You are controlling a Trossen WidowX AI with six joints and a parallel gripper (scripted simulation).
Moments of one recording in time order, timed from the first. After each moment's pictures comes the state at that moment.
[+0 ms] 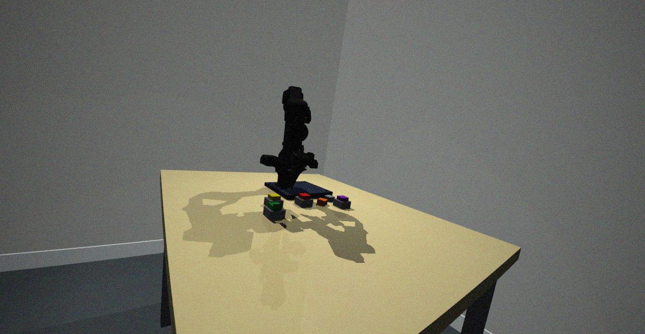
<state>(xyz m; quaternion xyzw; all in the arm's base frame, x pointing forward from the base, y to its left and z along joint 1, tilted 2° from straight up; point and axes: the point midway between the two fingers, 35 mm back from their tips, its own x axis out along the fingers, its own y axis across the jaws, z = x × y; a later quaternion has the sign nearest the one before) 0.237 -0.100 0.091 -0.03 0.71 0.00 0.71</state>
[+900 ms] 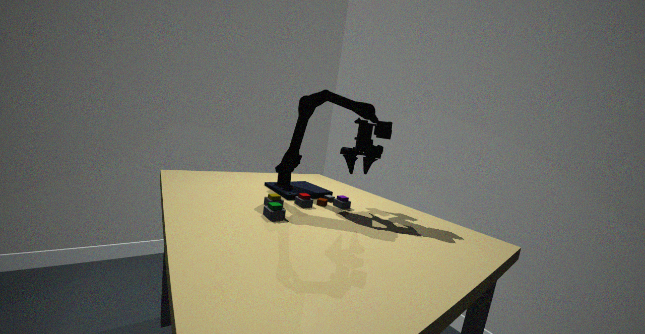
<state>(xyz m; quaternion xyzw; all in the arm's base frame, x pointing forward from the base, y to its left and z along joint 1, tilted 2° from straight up) 0.234 0.215 0.138 -0.03 0.71 0.02 0.71</state>
